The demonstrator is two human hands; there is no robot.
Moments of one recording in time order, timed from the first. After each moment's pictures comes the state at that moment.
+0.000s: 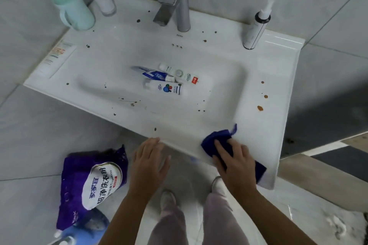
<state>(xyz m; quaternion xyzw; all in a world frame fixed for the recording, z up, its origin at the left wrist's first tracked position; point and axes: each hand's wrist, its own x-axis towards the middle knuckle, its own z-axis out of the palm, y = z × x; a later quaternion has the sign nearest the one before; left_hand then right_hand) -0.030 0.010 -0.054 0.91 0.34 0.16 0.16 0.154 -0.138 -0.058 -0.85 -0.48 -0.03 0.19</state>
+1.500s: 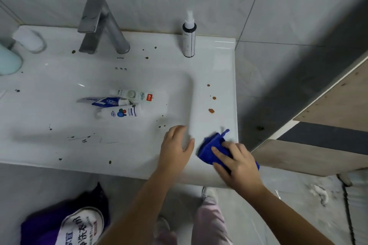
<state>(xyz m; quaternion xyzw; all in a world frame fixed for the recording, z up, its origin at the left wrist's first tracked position) 0.140 -0.021 -0.050 0.88 0.28 0.08 0.37 0.214 -0.205 -0.064 -0.86 -0.46 -0.06 0.19</state>
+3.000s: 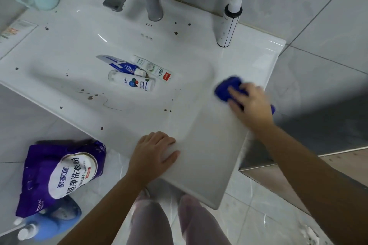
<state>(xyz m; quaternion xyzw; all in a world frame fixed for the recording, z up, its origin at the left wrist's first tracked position) 0.103 -0.034 -0.068 0.92 0.32 0.07 0.20 0.395 -0.105 -0.066 -0.79 -0.57 -0.05 0.22</state>
